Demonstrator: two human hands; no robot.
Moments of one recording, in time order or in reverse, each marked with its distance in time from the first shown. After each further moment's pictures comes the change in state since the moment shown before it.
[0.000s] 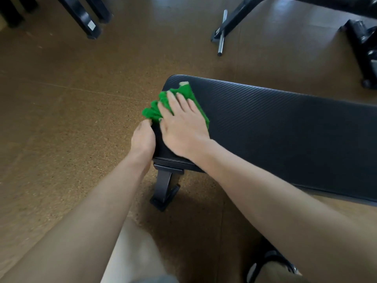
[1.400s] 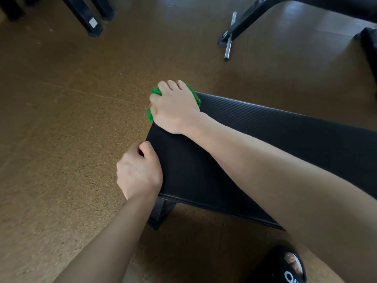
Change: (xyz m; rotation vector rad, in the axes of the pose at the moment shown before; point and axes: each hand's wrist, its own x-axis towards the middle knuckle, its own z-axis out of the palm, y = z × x) left_hand -0.013 0.002 0.027 0.325 0.399 0.167; right_hand 0.119 0.039 0.006 -0.169 -0.029 -0.212
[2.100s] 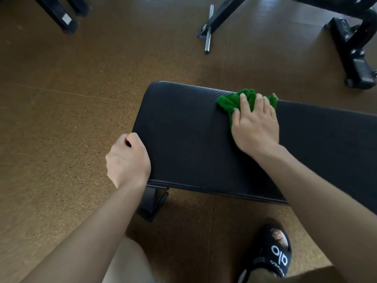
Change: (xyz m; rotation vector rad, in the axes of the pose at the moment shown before) left_hand 0.002 -0.005 -0.002 0.004 -0.020 0.032; right_hand -0.177 0.087 -0.008 0.142 -0.105 0.815
